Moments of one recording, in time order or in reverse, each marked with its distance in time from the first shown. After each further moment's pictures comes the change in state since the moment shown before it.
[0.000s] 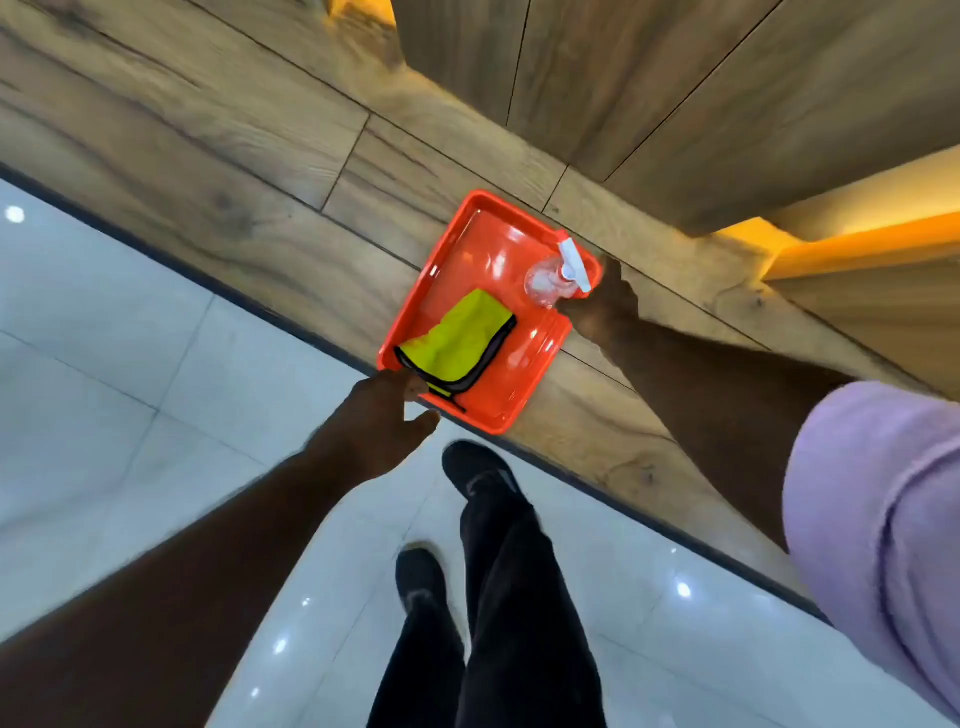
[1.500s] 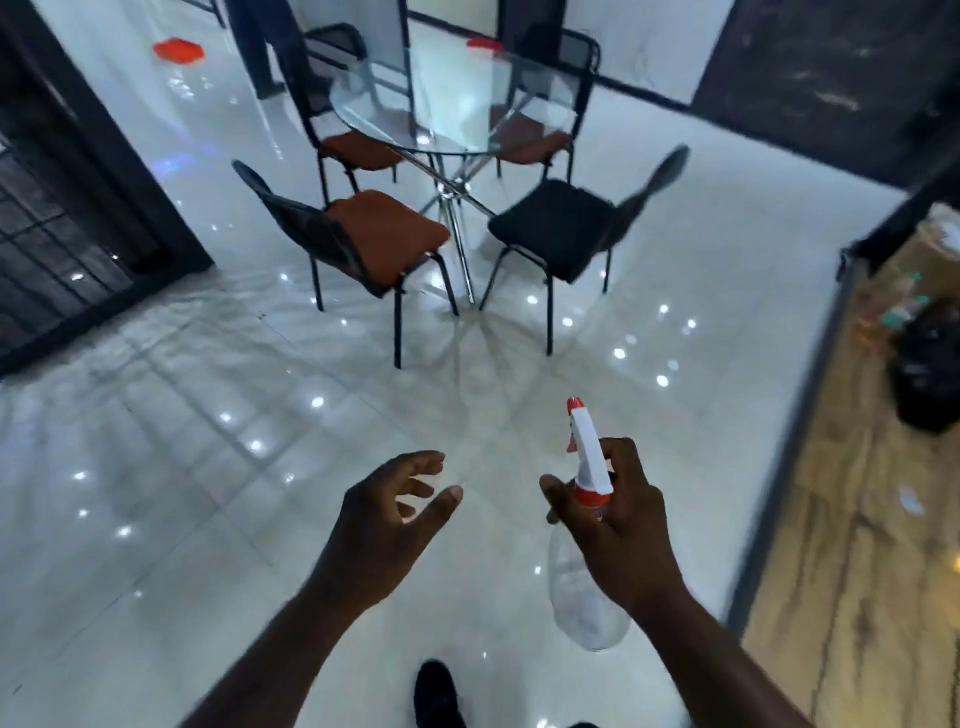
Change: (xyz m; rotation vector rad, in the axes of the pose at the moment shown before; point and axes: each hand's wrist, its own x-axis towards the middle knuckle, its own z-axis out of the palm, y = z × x) left_hand -0.866 -0.269 -0.111 -1.050 1.760 -0.715; right_hand -0.991 -0.350 0.245 -0.400 -1.093 -1.609
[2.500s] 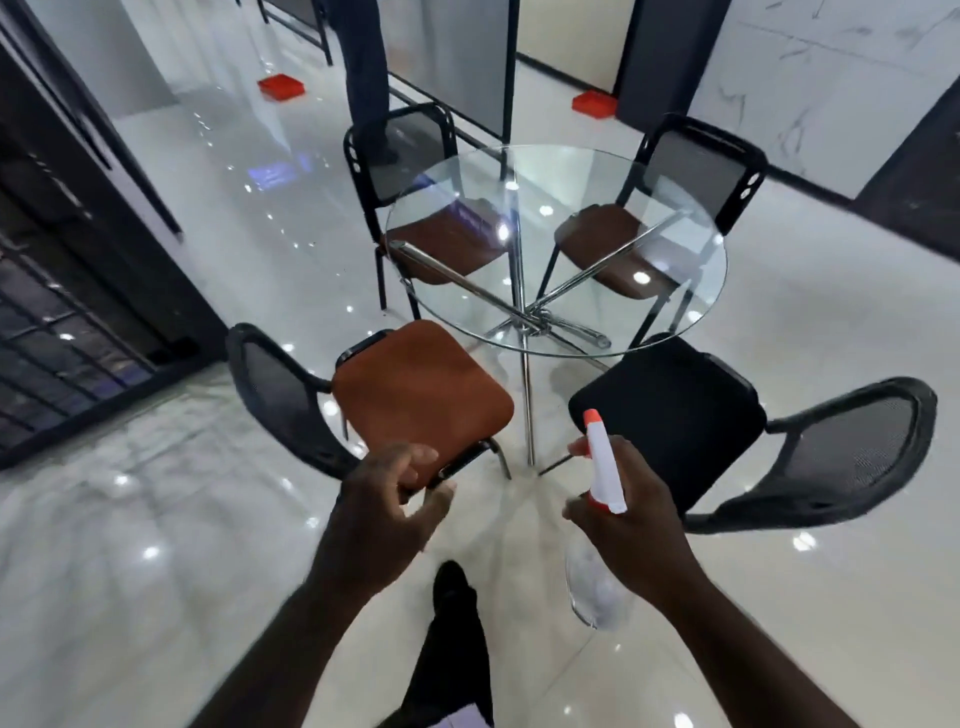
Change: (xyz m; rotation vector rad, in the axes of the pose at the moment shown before) left_hand 0.724 -0.015 -0.098 0.221 0.308 0.021; right_hand 0.776 -0.044 0.140 -0.144 -0.224 -0.135
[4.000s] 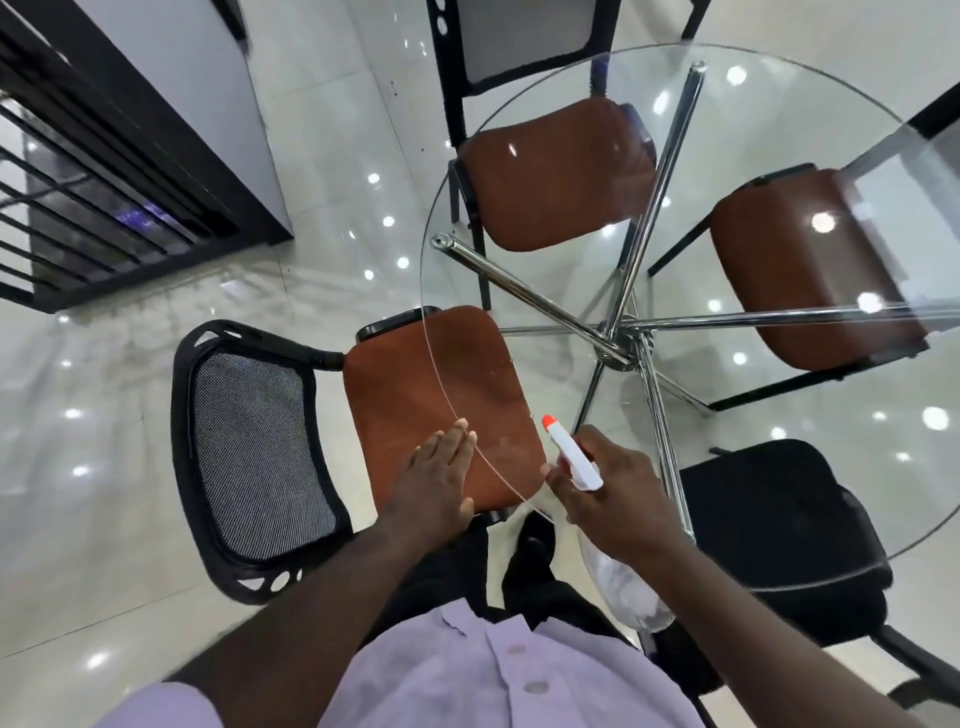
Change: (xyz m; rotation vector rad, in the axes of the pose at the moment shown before) left_hand 0.373 -0.134 0.169 0.578 -0.613 -0.411; right_hand 0.485 0.047 0.073 -0.257 -0.602 0.041
